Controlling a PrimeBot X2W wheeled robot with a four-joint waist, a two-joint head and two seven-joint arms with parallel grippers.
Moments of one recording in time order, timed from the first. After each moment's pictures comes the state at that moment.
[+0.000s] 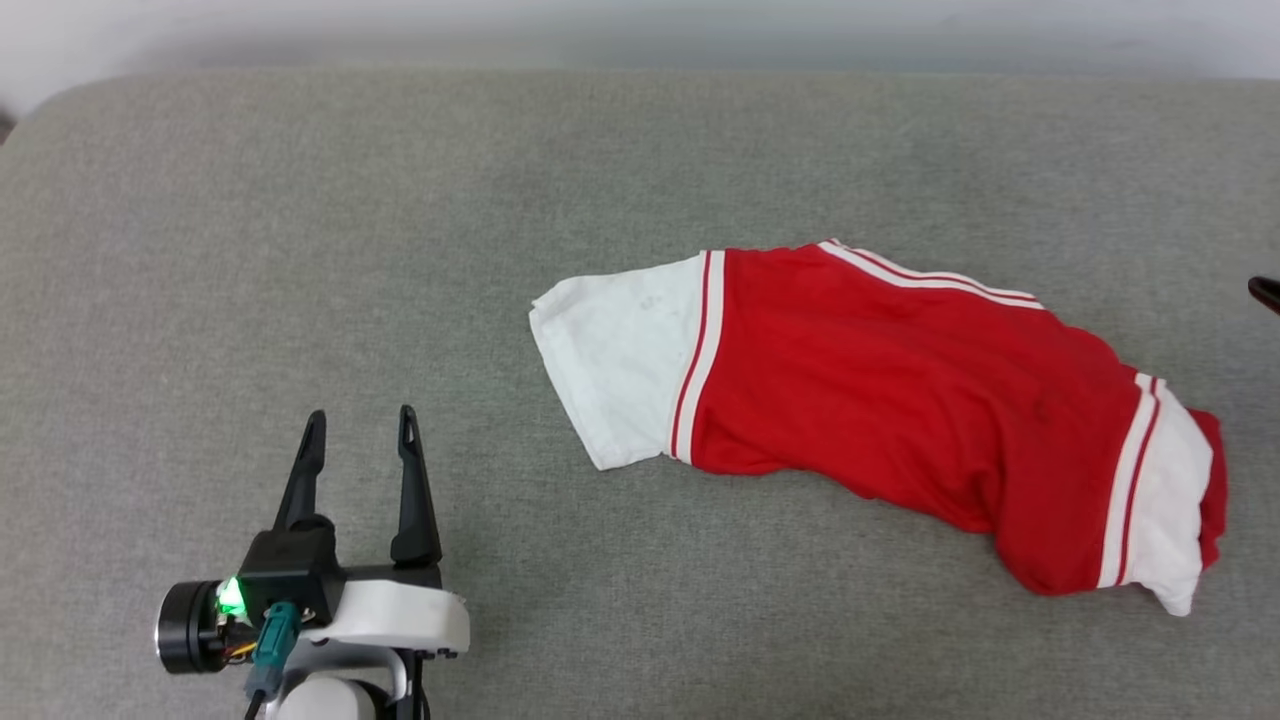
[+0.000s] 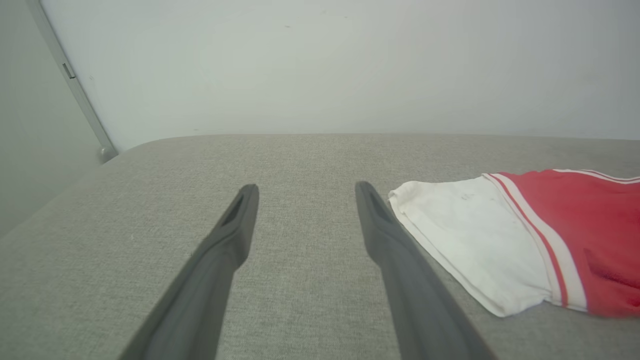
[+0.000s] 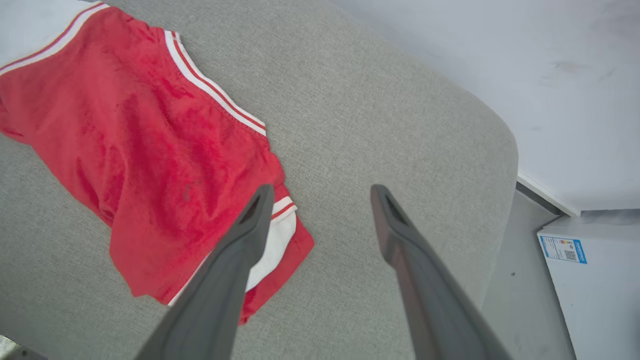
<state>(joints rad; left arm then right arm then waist) -0.07 0.07 -0.07 0.06 -0.09 0.12 -0.26 -0.66 -1.01 0.44 0.01 0.85 0.13 0.77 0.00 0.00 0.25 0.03</state>
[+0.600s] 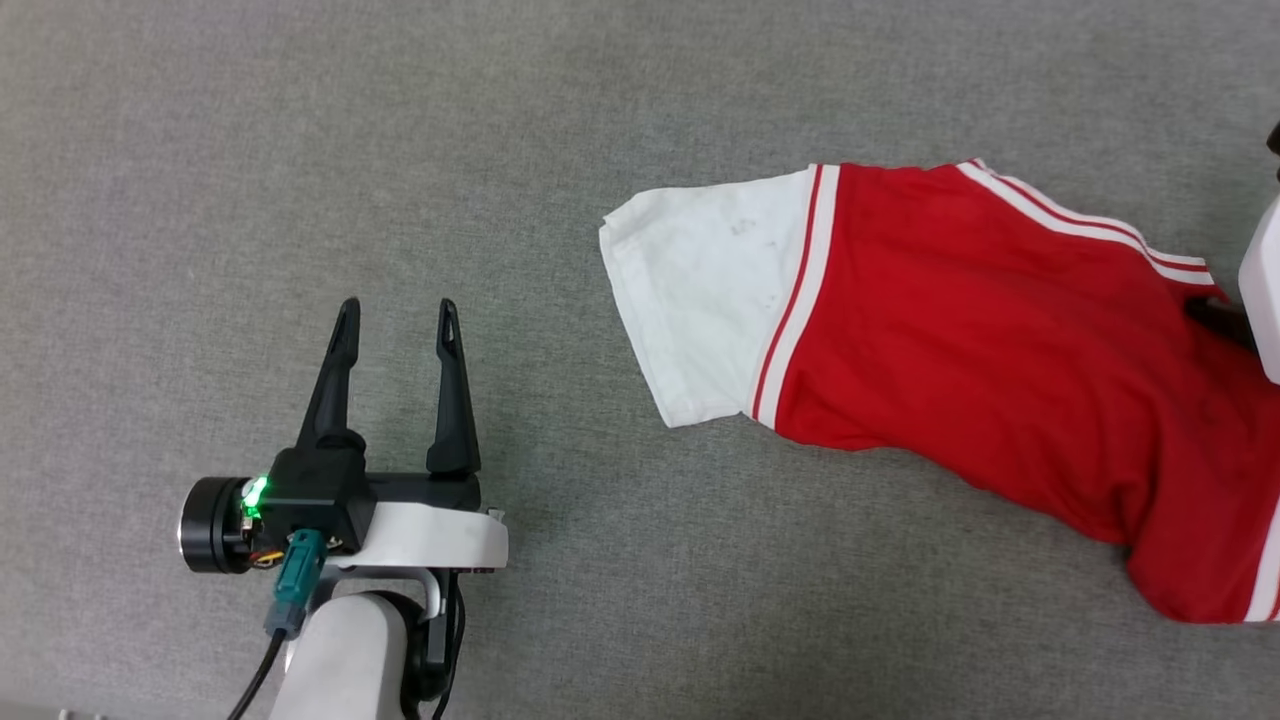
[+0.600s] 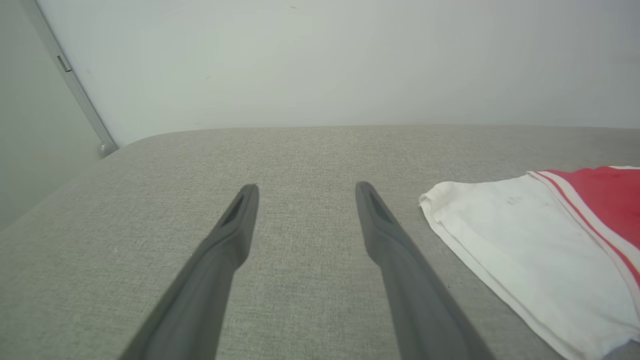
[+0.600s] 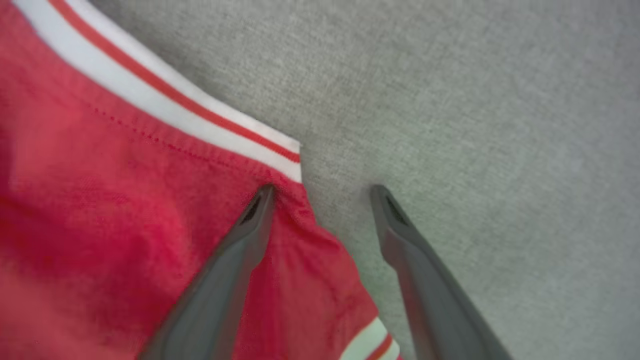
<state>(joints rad) -0.21 0.05 -0.13 0.02 -0.08 0.10 -0.26 -0.84 -0.74 0.53 0.40 0.70 0.13 0.95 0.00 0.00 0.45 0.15</state>
